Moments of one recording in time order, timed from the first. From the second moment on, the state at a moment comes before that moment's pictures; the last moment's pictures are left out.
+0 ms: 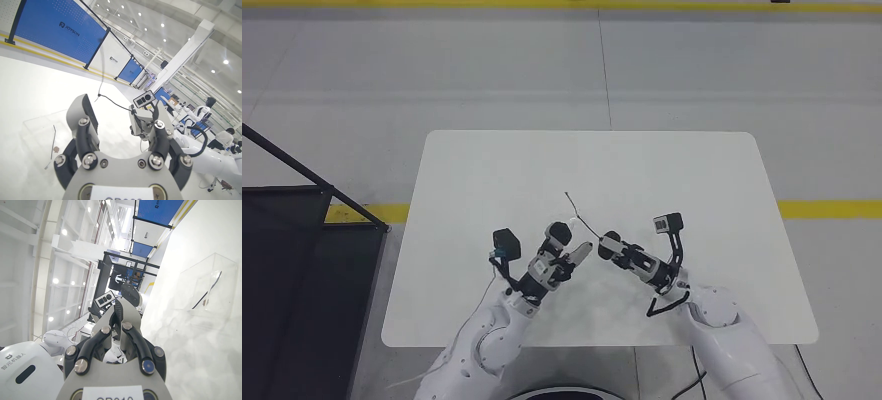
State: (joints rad) left arm 1.42 -1.36 -1.13 -1.58 0.83 -0.51 0.28; right arm -1.18 -1.21 1.17 -1.33 0.46 -0.63 0.84
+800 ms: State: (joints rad) left arm 1.43 -1.31 -1.24 -1.57 0.14 -0.72 -0.23; right arm -1.12 -1.20 1.23 -1.23 0.98 -0.42 1.40
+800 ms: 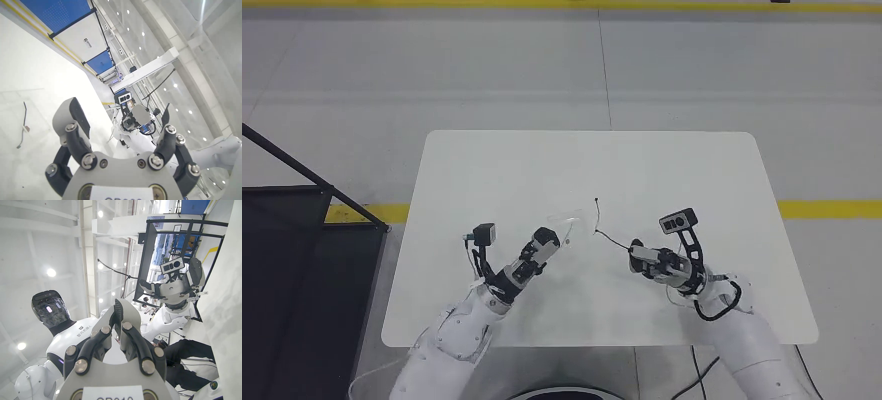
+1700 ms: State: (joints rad) left arm 1.31 -1.30 -1.19 -1.43 -0.88 -0.40 -0.99; right arm -1.12 -1.23 1.17 -1.25 1.02 -0.39 1.43
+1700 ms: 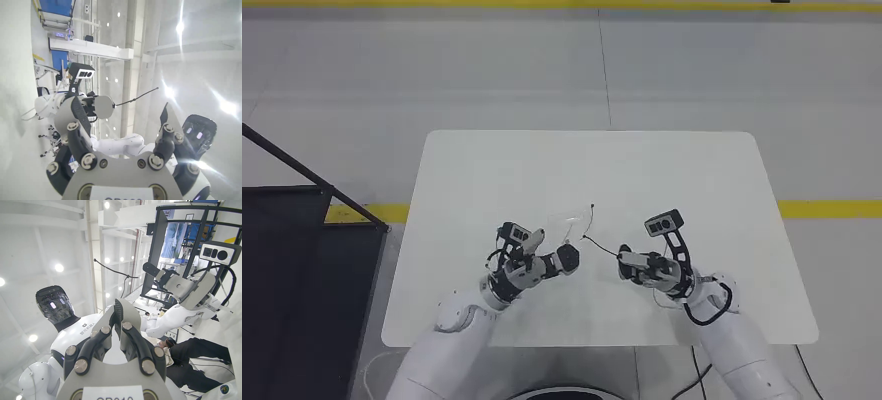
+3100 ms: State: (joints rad) left arm 1.26 -1.32 -1.16 -1.37 -1.01 -0.37 -1.11; right arm -1.09 -1.26 1.15 -1.20 0.95 -0.39 1.43
